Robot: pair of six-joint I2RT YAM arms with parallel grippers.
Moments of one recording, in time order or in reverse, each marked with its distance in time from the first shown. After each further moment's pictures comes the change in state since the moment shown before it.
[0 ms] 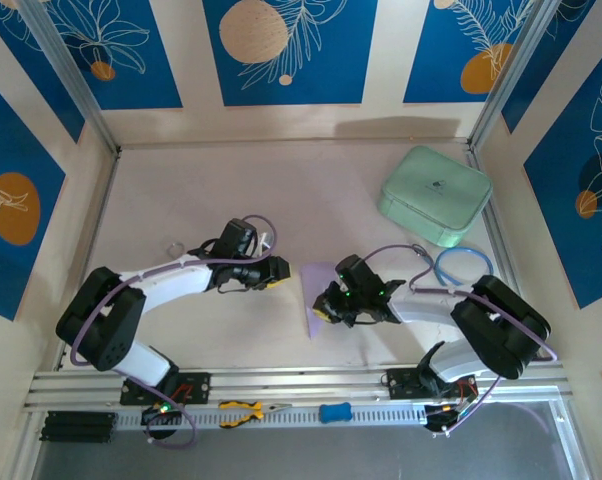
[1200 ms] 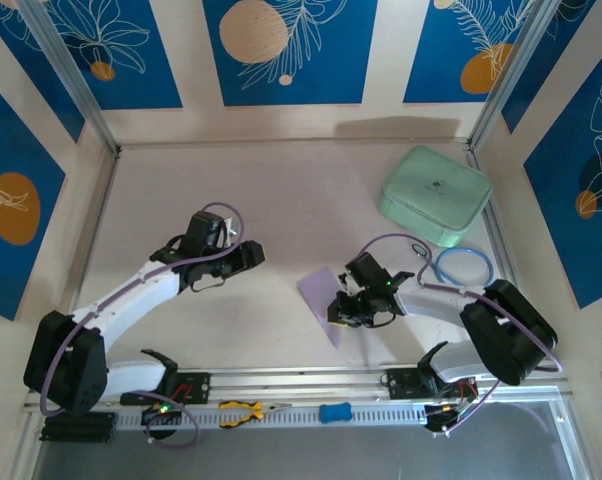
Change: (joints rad) left arm 0.142 -0.259 0.000 -0.231 -0.204 0.118; right arm -0.088 -0.058 0.025 -0.351 -0.109 -0.600
